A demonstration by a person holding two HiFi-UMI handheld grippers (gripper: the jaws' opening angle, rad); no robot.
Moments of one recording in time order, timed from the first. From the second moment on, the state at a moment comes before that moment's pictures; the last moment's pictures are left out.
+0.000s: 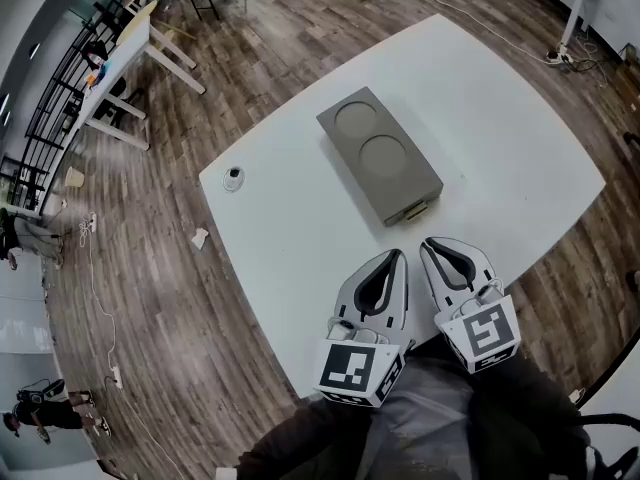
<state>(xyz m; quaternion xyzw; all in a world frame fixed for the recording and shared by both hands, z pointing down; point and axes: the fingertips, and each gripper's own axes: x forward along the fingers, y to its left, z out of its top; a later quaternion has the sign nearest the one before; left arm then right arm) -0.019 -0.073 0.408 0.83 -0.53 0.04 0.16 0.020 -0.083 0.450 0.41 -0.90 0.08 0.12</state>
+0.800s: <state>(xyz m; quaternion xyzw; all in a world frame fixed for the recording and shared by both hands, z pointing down) -0.053 -0.091 0.436 0.80 -0.56 0.06 0.21 0.009 -0.129 0.487 0.44 -0.87 0.10 0.18</state>
